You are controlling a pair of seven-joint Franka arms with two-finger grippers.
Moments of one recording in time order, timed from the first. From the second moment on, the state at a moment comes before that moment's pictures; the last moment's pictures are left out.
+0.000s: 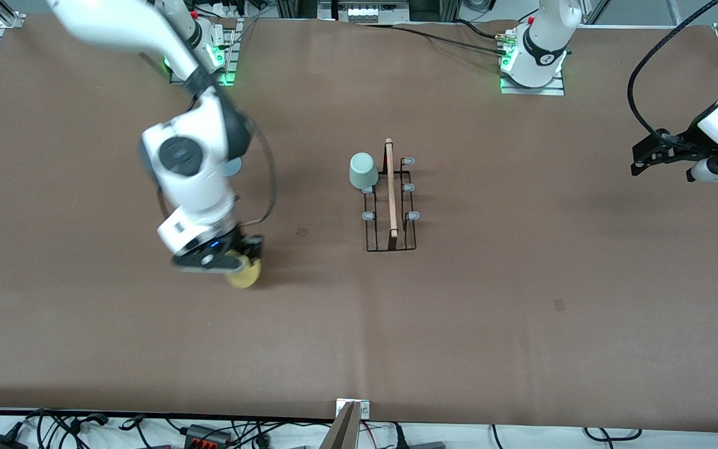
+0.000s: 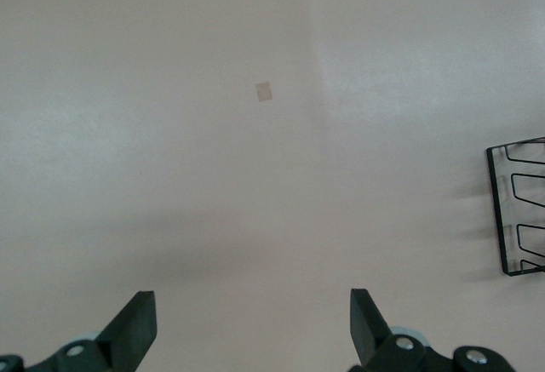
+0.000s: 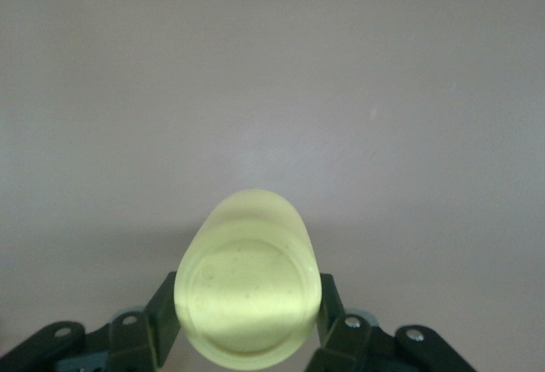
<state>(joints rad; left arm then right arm) 0.01 -0.02 0.00 -1.70 0.00 1.72 0.11 0.28 0.47 0.25 -1.62 -0.34 2.22 0.77</state>
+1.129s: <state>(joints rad) 0.01 -0.02 0.00 -1.70 0.00 1.72 0.11 0.58 0.64 0.27 -1.40 -0.23 2.21 1.19</state>
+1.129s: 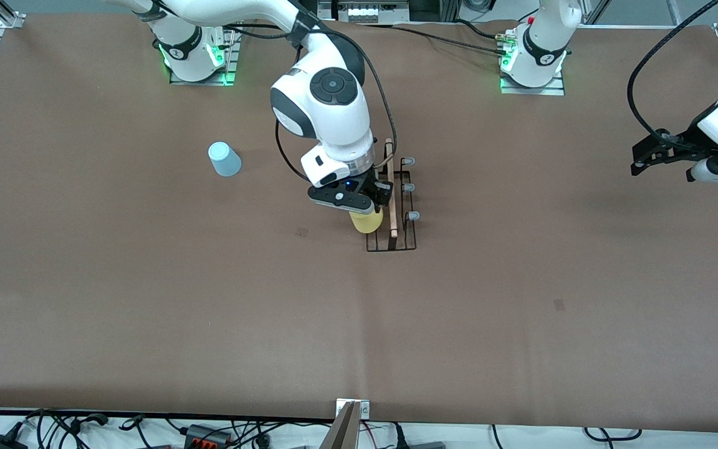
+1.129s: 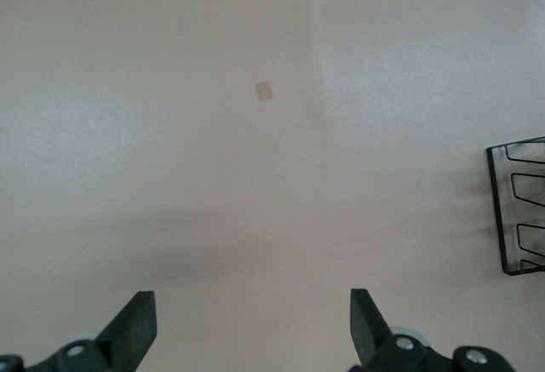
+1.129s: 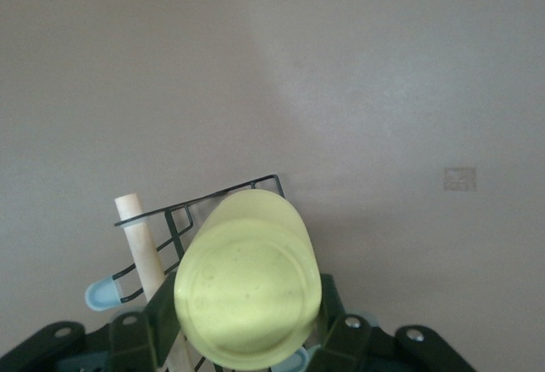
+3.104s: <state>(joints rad) 0.01 -0.02 0.00 -1.70 0.00 1.72 0.11 -0.09 0.09 -0.01 -1.52 0.00 1.57 -0.02</state>
